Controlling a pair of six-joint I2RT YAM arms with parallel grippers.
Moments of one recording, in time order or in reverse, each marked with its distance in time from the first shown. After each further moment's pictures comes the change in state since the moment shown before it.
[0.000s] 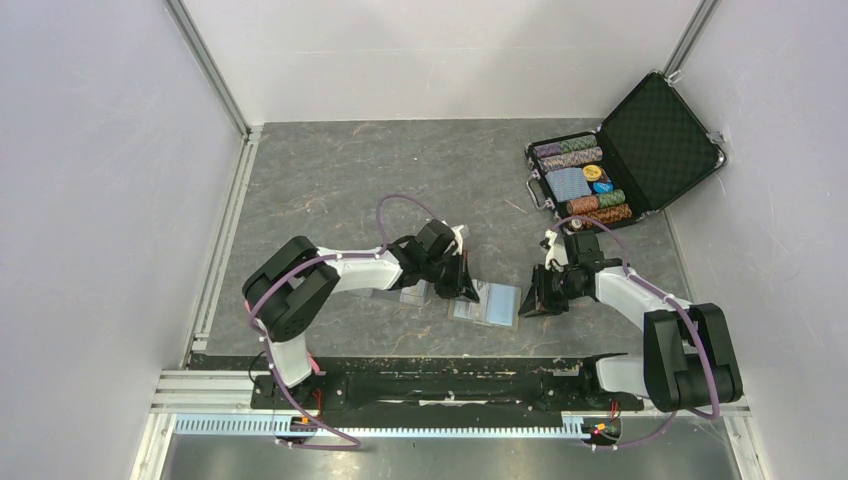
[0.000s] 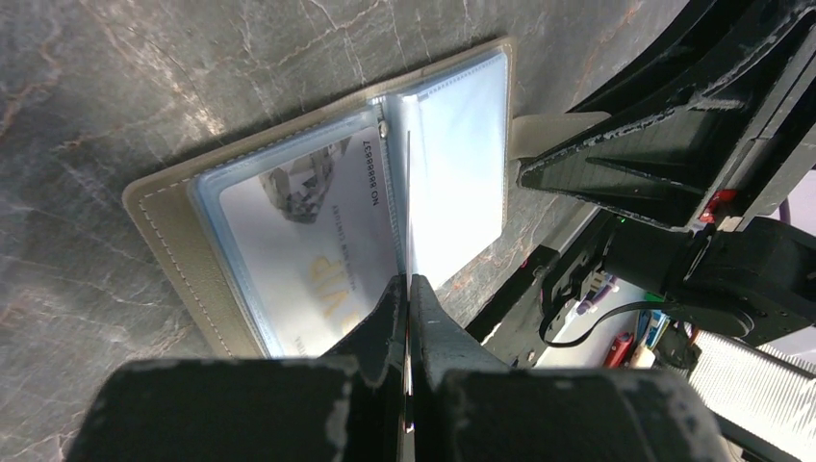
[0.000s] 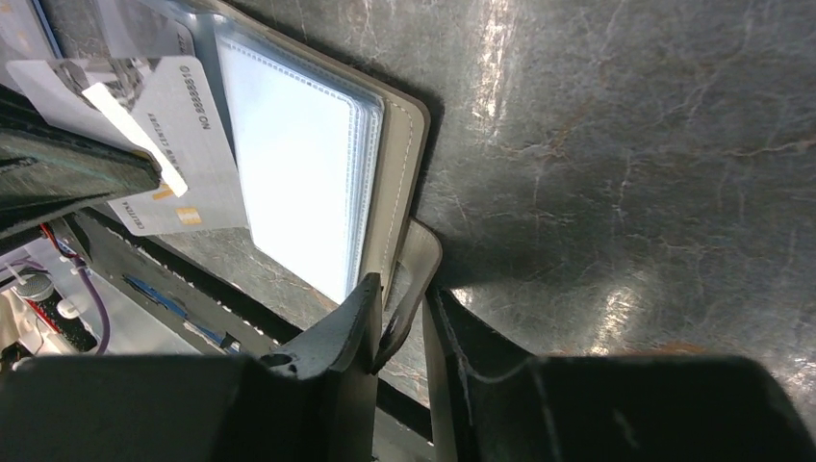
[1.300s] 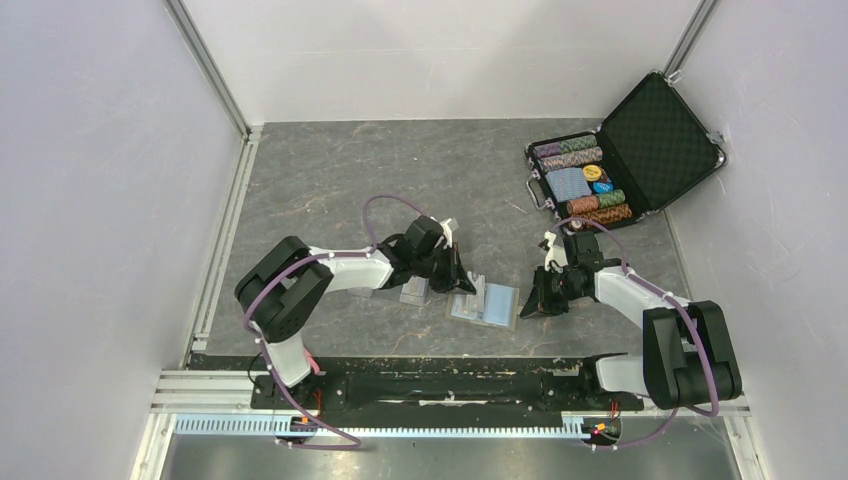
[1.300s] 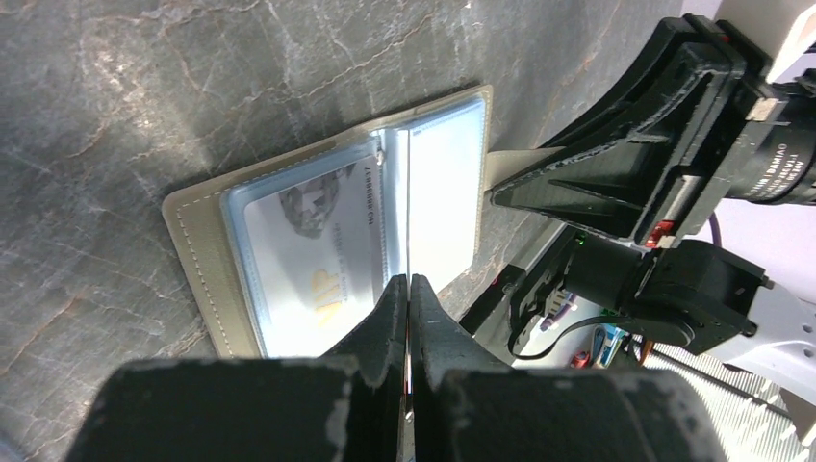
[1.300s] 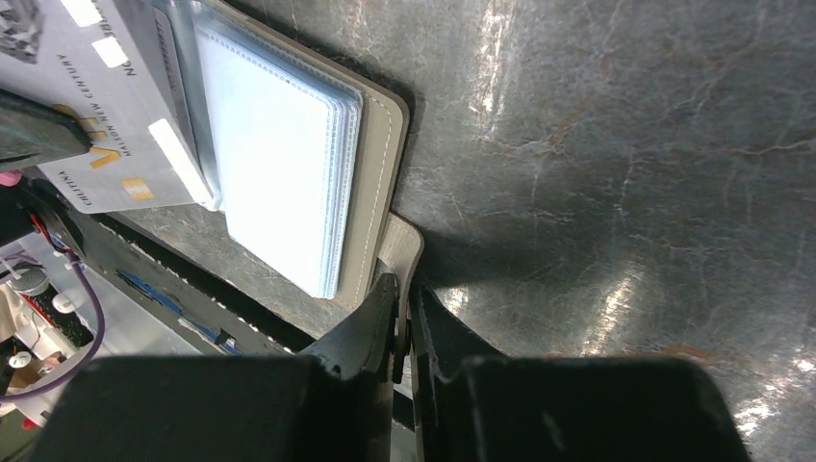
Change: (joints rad) left arm 0.055 -0.035 -0.053 0.095 0.023 -0.078; right arm 0.000 0.011 -0.005 -0.001 -0.001 -0.012
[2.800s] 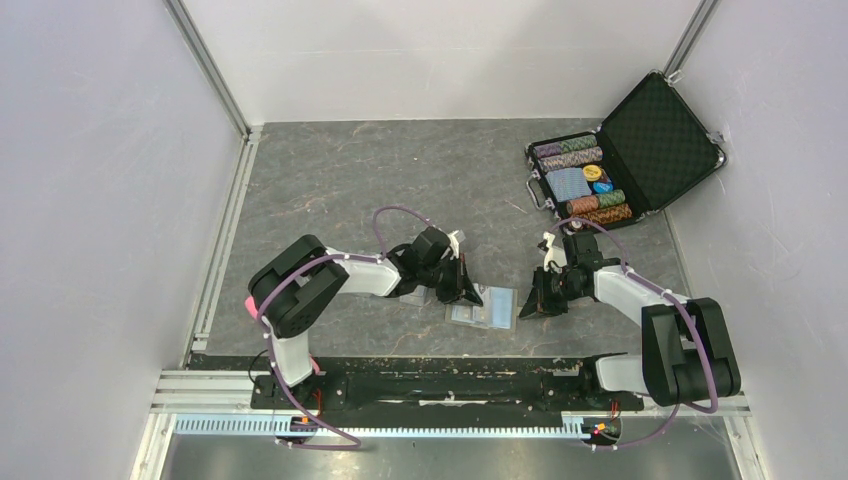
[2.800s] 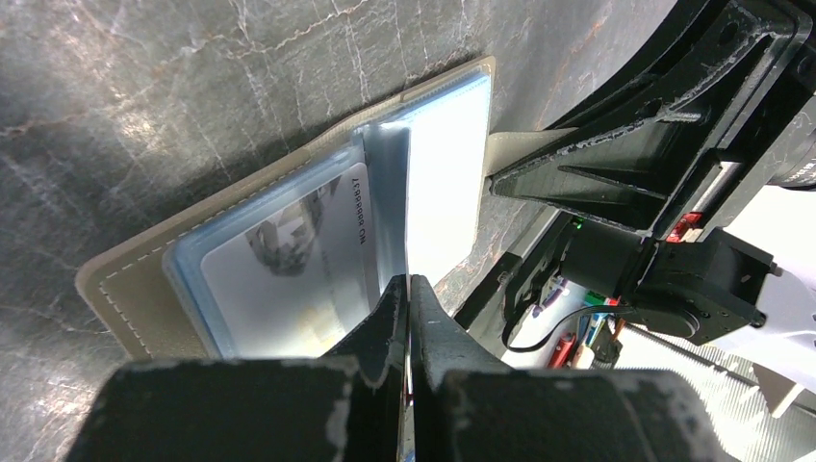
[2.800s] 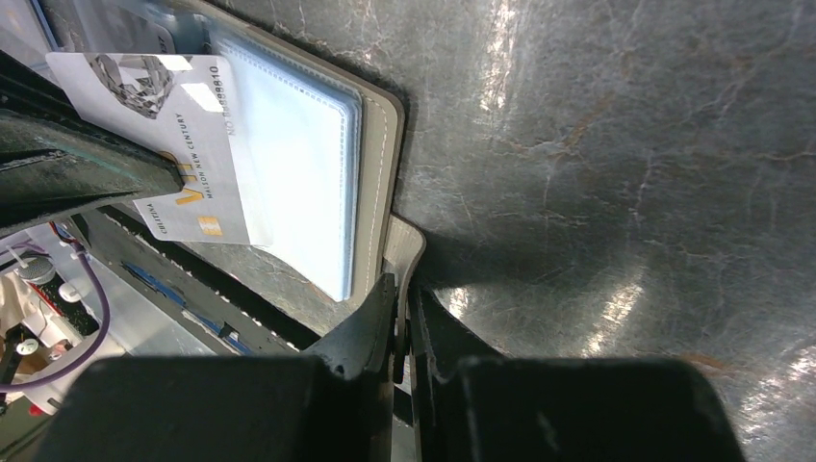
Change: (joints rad) left arm -0.049 0.071 -0.033 0.106 0.034 -0.070; right arm 0.000 0.015 0.000 0.001 -0.011 -0.010
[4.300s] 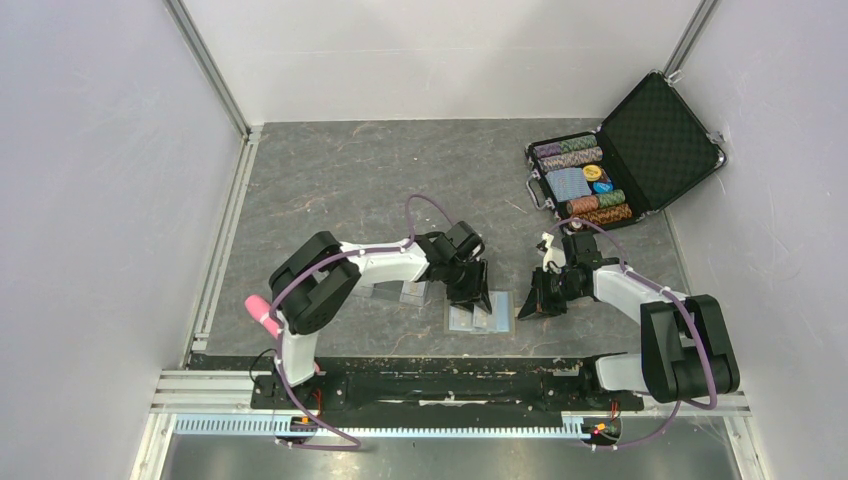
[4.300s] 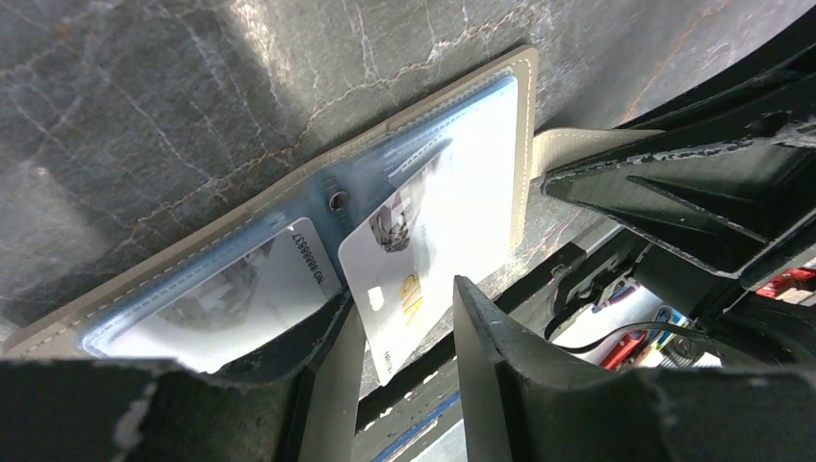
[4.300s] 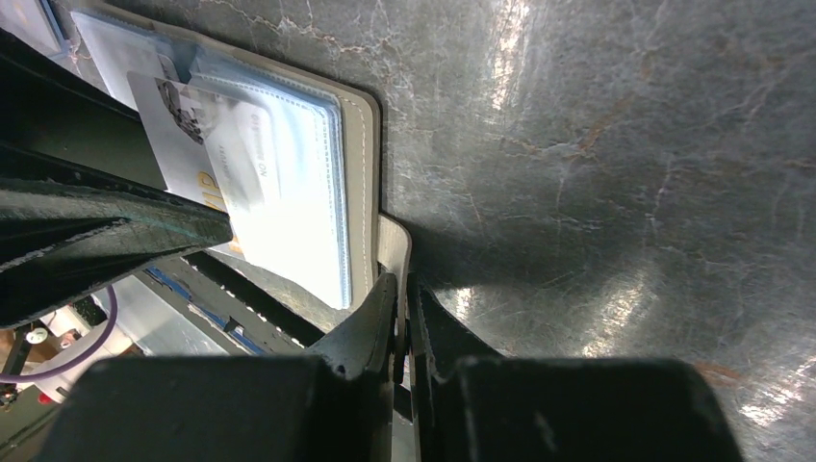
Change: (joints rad) left arm -0.080 0.090 0.319 -0.527 -0.106 0.111; right arm 0.000 0.014 0.002 0.000 -0.019 -0.003
